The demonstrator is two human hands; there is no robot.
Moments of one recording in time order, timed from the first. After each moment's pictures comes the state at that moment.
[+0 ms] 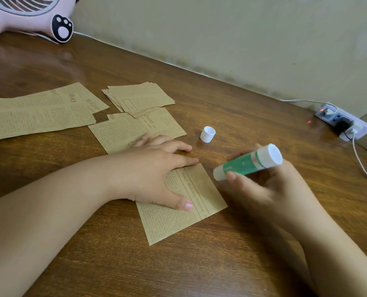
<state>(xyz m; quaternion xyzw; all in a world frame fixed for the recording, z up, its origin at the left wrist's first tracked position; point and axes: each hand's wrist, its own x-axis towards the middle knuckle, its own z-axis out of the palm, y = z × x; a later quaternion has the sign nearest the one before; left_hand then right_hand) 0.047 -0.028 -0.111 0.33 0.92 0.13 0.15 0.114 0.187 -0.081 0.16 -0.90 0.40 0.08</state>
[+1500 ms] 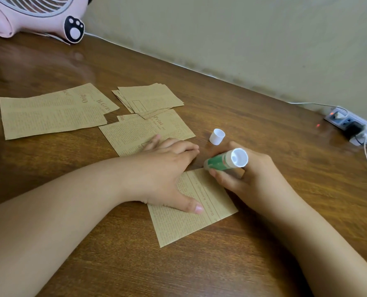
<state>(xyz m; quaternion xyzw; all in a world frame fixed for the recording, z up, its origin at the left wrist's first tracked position) 0.047 -0.026 -0.115 0.32 0.93 0.11 0.15 0.080 0.171 -0.096 0.24 -0.93 0.25 0.10</state>
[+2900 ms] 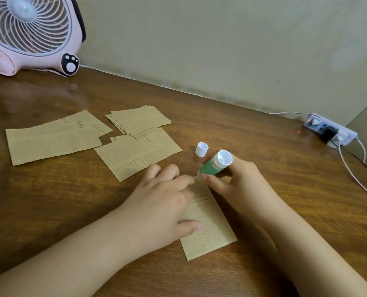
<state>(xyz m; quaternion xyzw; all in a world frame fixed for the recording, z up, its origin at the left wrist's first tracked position) 0.097 -0.012 -0.122 0.36 0.92 0.13 -0.13 0.091 0.174 -0.090 0.15 -0.94 0.30 0.11</state>
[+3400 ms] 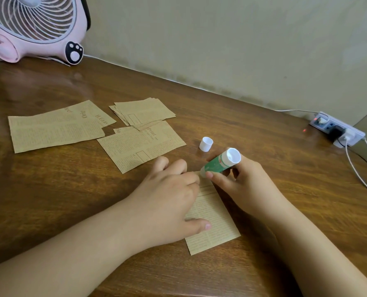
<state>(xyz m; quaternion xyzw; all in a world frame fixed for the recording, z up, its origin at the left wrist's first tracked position) 0.096 -0.008 -0.123 0.37 0.91 0.11 -0.14 0.092 0.177 -0.094 0.13 -0.95 0.28 0.09</state>
